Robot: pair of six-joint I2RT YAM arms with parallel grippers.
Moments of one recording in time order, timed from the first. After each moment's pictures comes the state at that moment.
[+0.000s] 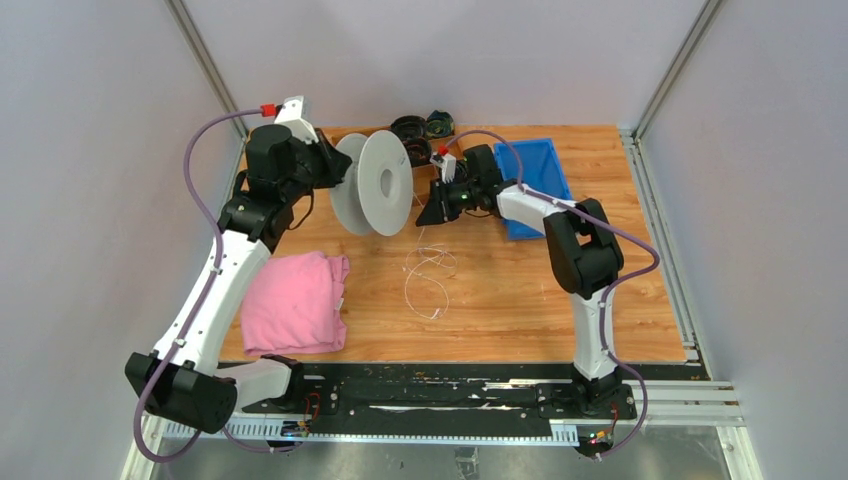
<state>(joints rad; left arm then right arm) -0.26 1.19 1.27 -0.35 0.12 -0.38 0.47 2.12 1.51 -0.09 -0.84 0.19</state>
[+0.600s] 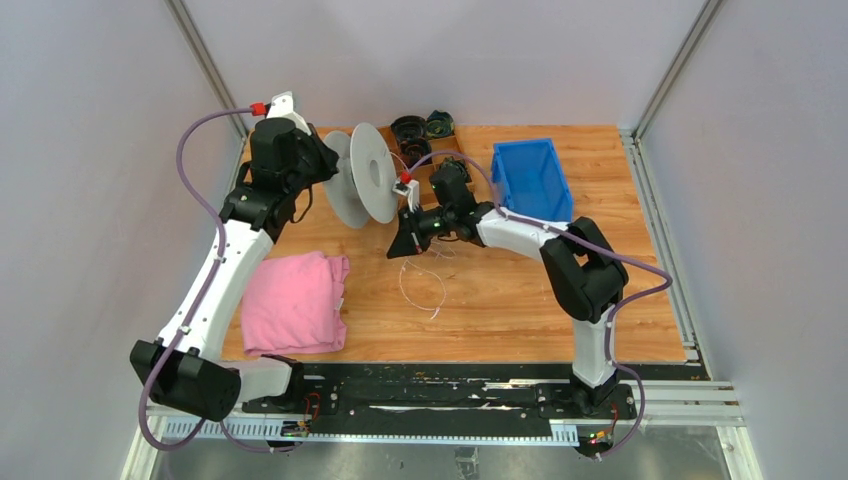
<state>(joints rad) -0.24 1.24 1.33 -0.40 -0.09 -0.44 0.67 1.97 1.33 0.03 -0.87 0.22</state>
